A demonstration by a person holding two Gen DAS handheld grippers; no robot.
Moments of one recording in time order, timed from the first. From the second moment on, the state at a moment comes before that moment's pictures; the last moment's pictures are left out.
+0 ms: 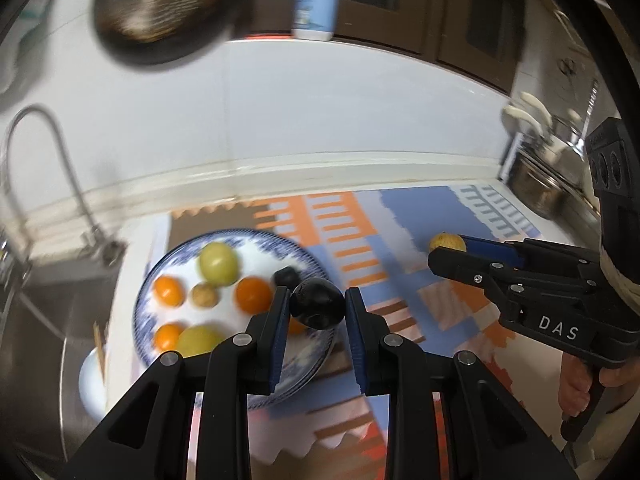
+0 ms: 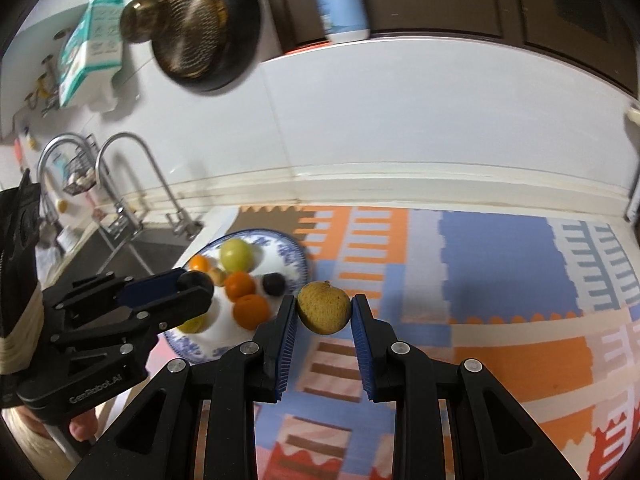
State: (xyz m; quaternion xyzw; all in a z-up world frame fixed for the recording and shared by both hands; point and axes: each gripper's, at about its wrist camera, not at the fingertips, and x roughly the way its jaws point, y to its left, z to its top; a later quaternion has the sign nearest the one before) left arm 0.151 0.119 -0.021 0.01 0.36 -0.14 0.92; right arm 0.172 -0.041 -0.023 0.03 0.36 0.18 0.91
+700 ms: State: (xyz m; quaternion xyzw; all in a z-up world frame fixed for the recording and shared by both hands) left arm 0.134 0.193 -0.042 -0.02 0.38 -0.06 0.92; right arm 0.178 0.047 -0.056 -0.01 0.40 0.27 0.87
